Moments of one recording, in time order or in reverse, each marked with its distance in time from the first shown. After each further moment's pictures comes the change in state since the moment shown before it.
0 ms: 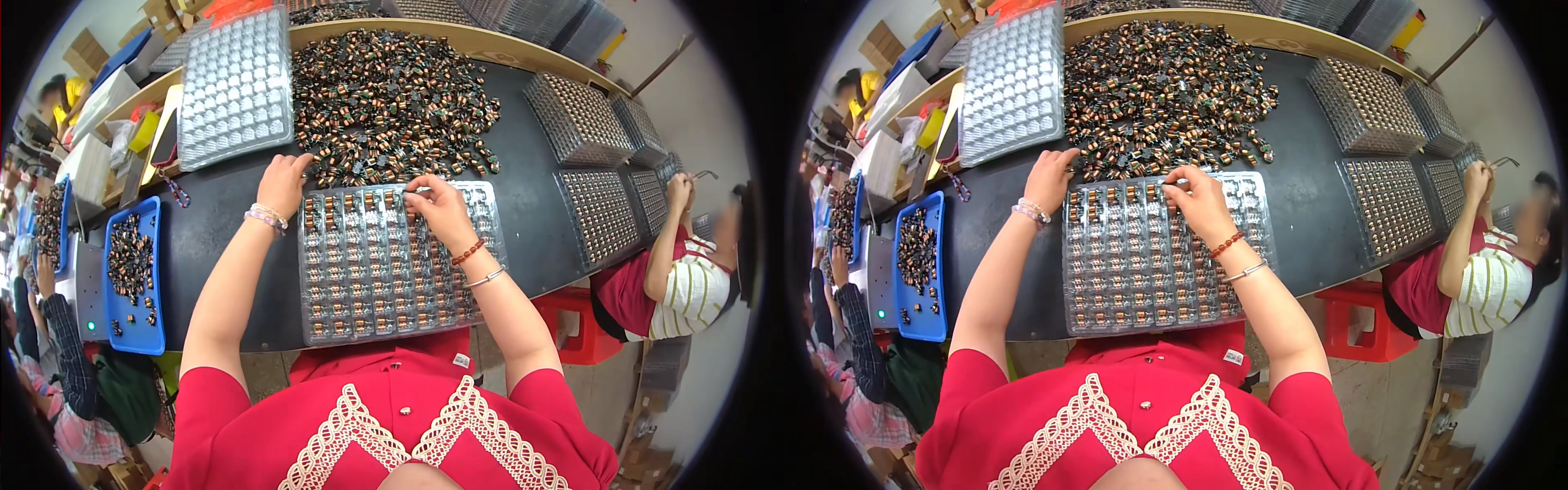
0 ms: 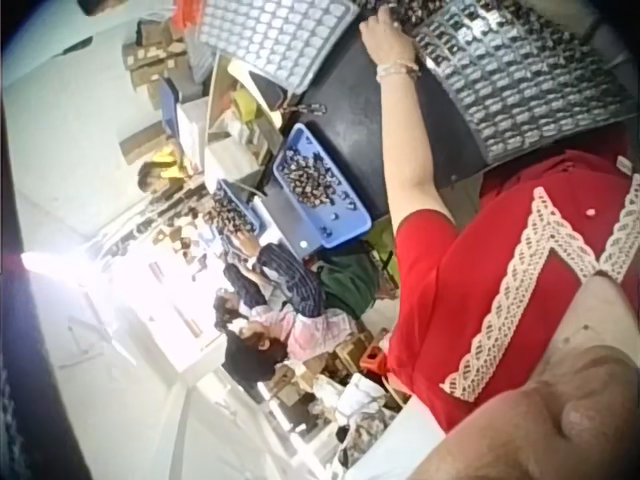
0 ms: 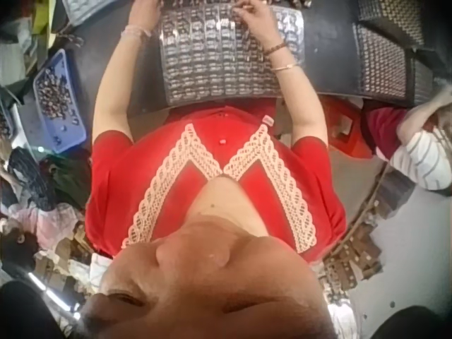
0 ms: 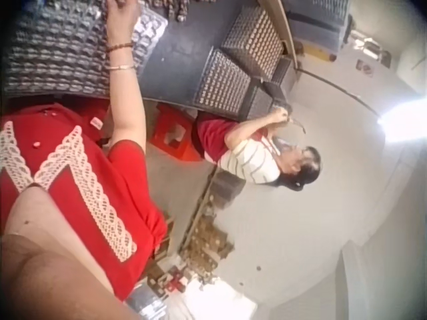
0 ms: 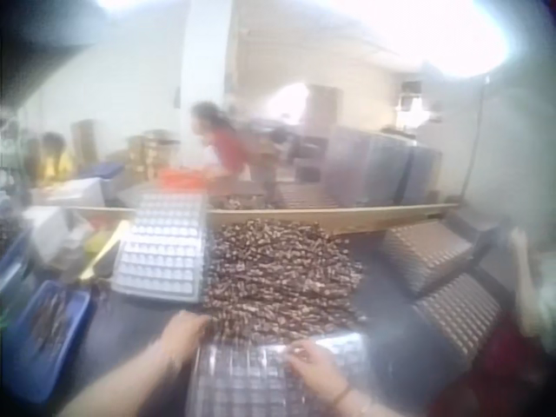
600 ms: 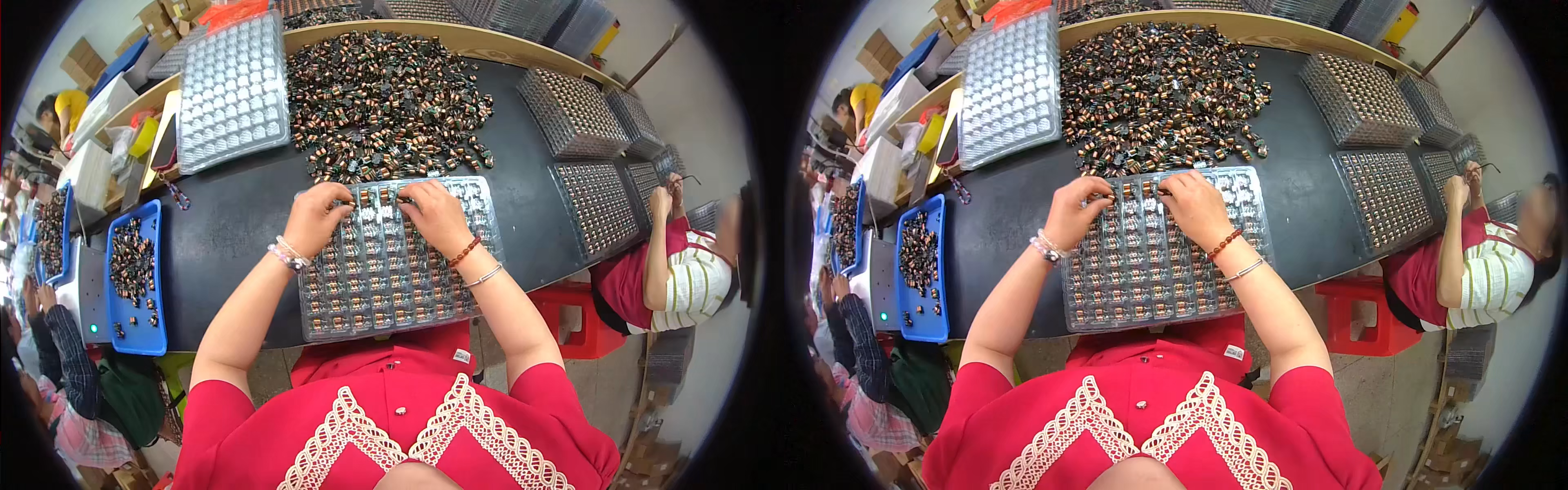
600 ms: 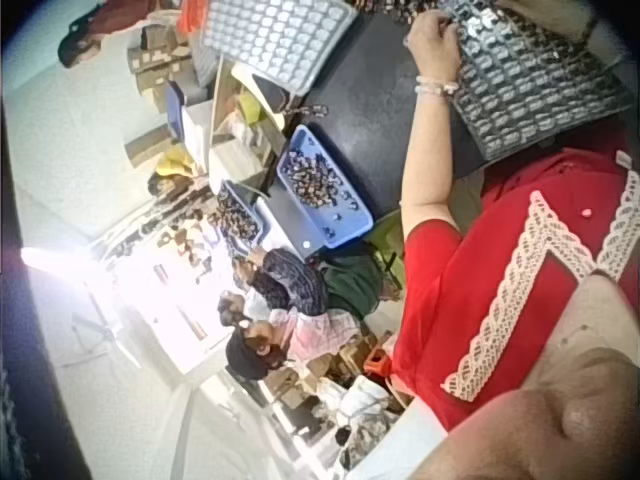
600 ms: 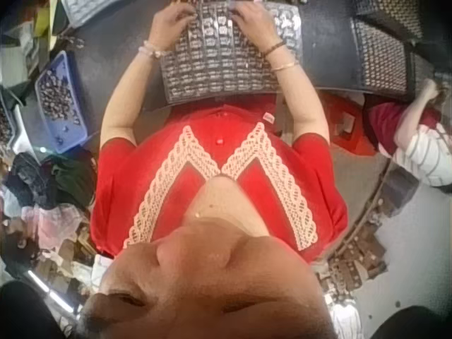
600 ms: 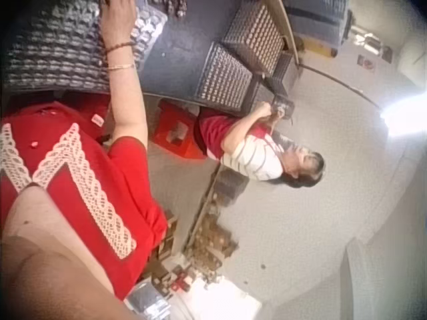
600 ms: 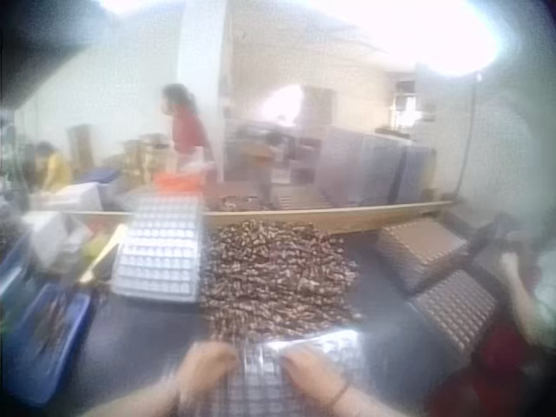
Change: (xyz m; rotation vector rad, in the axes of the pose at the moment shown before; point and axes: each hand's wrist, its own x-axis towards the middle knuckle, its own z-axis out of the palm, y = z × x) left_hand -0.035 0.065 -0.001 -0.673 0.163 0.131; right_hand -0.014 -0.003 0.001 -0.838 0.080 -0.565
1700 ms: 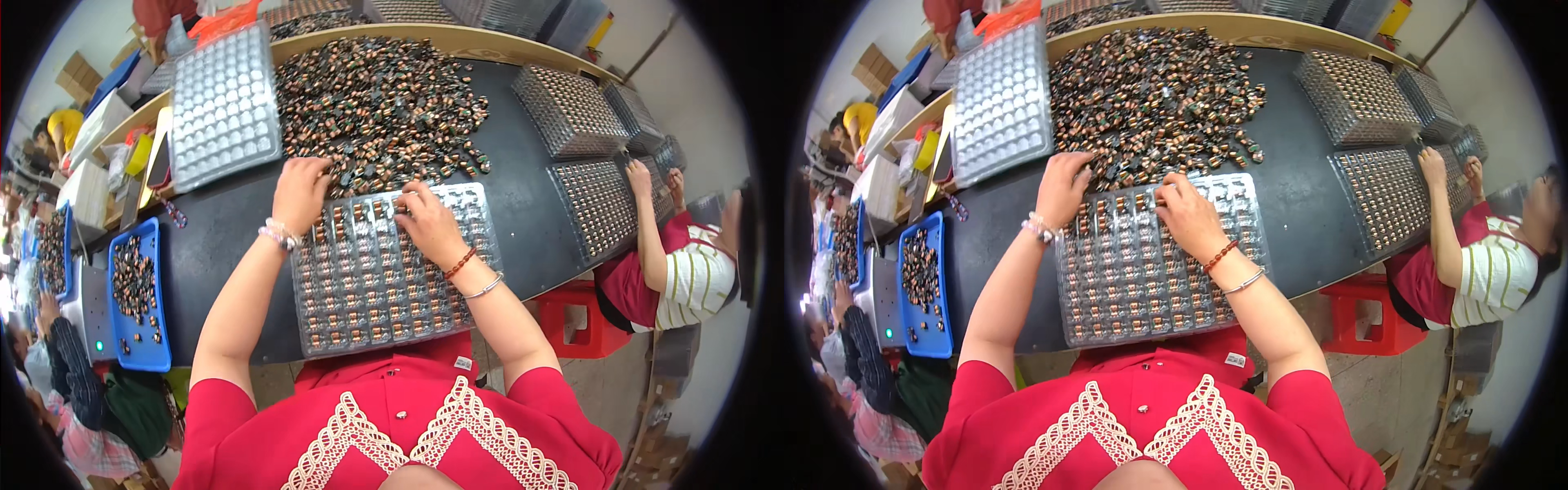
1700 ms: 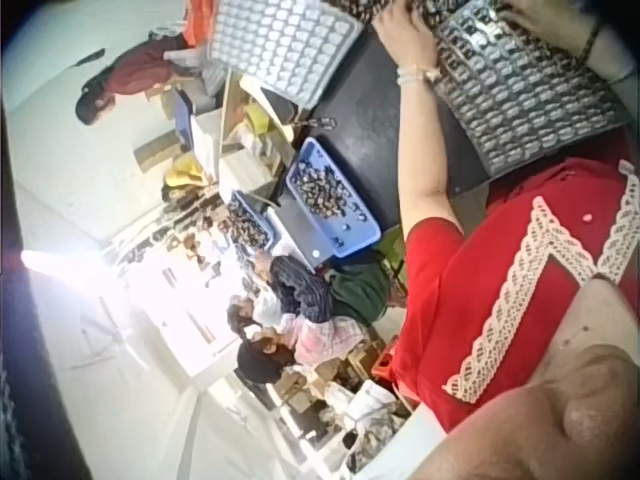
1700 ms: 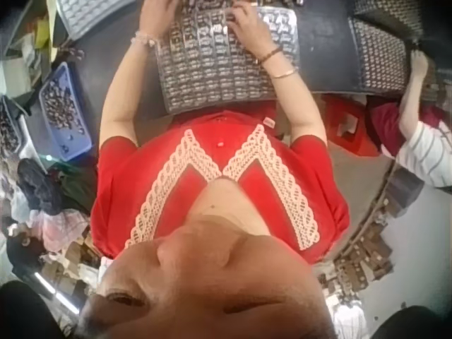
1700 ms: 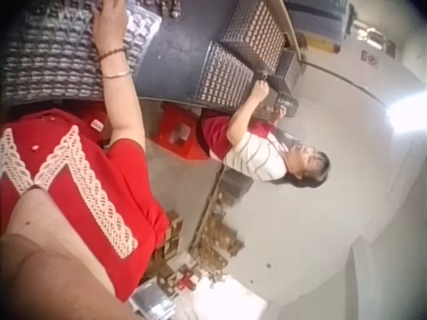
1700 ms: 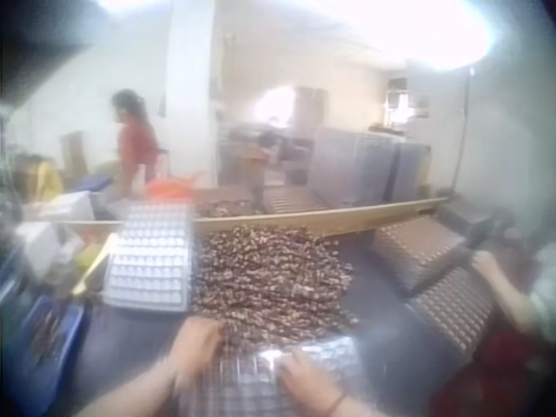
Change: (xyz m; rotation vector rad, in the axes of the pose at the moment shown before) left_hand 0.056 -0.018 -0.002 0.403 0.011 0.015; right_hand 0.000 0.001 -0.016 0.141 -0.064 0.187
